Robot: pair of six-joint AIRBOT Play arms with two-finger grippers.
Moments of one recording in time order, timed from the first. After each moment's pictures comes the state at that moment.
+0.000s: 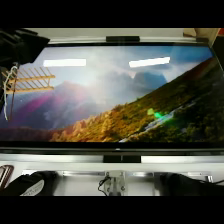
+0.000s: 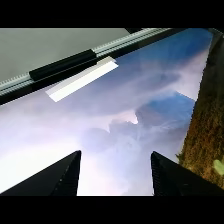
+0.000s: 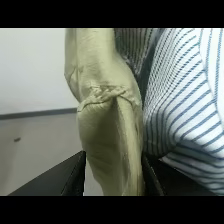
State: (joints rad) left arm -0.17 -1.03 1.64 1.04 -1.01 -1.09; right arm -1.82 -1.14 1.99 -1.23 1.11 1.48
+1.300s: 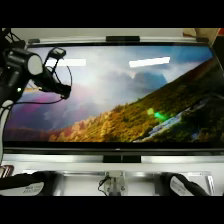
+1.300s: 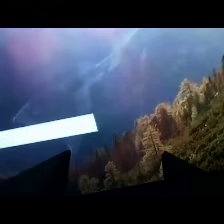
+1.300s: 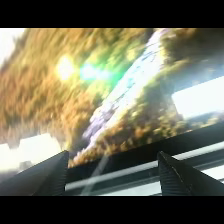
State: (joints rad) left arm -0.36 -1.43 1.63 1.72 -1.56 -1.57; right arm -0.29 -1.16 1.54 -1.42 1.67 1.65
